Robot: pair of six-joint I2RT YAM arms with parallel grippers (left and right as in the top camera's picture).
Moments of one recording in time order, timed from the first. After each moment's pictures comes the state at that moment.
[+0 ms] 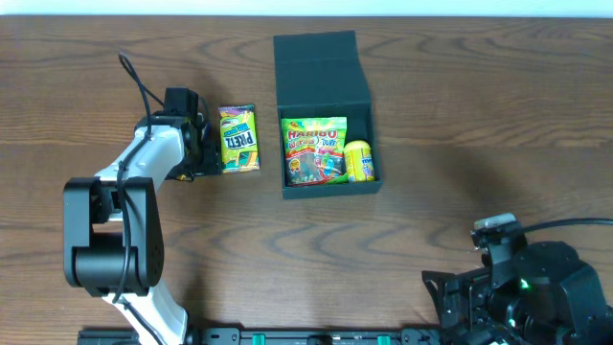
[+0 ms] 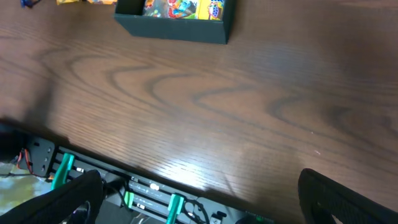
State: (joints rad) left arm -0.01 1.89 1.14 -0.64 -0.05 -0.13; right arm 0.52 0.67 1.23 -1.50 -0.03 0.33
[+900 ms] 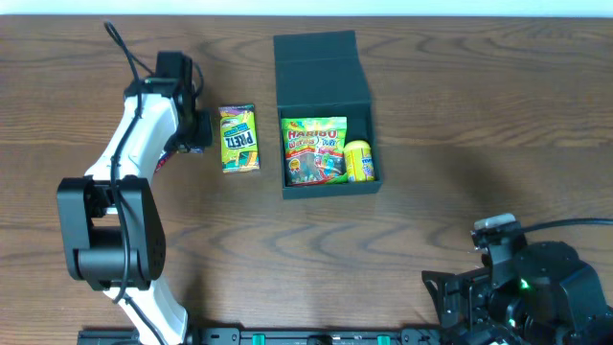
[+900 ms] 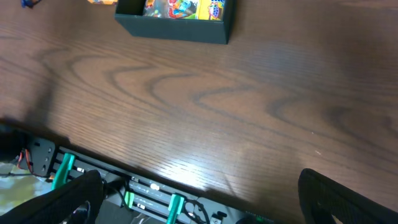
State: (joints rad) left arm -0.02 1.92 1.47 -0.91 -0.05 -0.18; right arm 0.52 0.67 1.23 -1.50 -0.03 0.33
